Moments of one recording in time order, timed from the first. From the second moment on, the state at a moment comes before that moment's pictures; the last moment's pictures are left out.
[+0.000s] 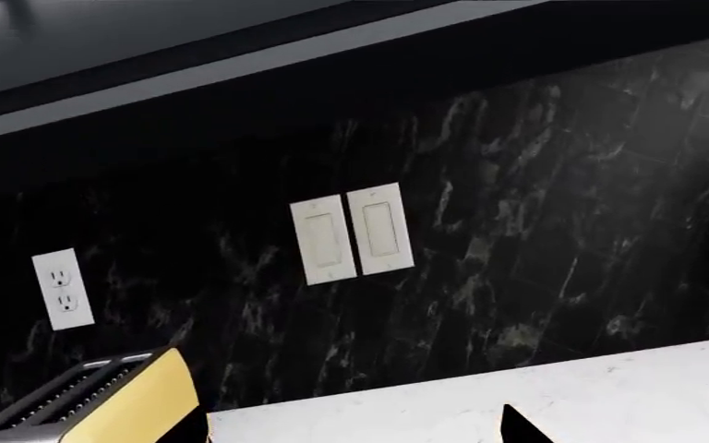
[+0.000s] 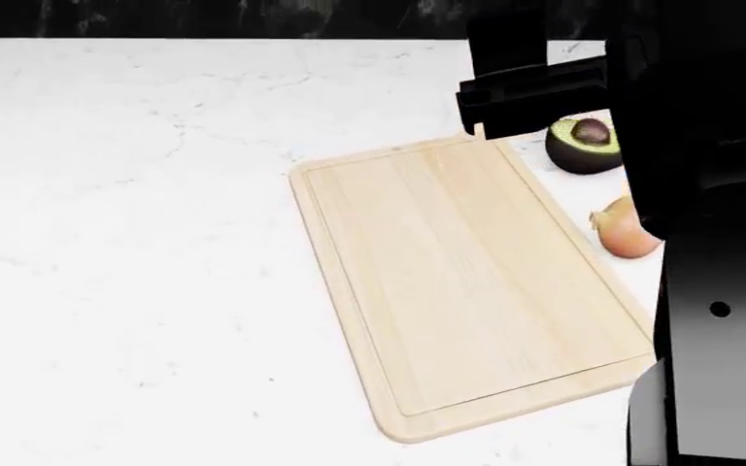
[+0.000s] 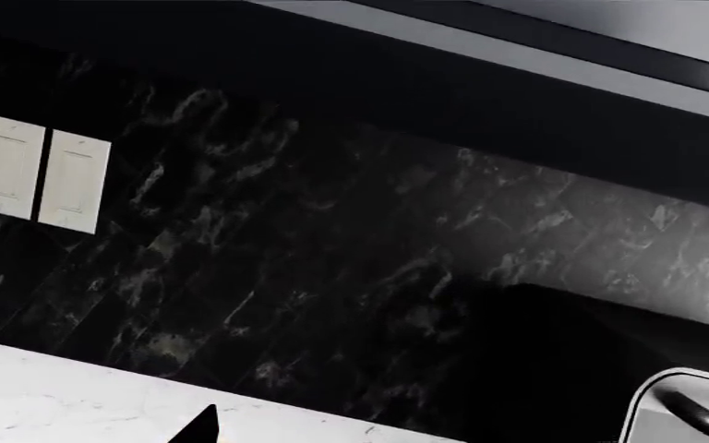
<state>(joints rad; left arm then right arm) -1.17 -0.69 -0.08 0.59 -1.32 -1.44 -0.76 1.12 0.23 -0.09 -0.63 -0.02 1.45 -0.17</state>
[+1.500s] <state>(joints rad) -1.35 -0.86 0.08 0.11 -1.73 -1.50 -1.10 1.11 0.25 -0.08 -0.65 0.01 1.49 -0.16</state>
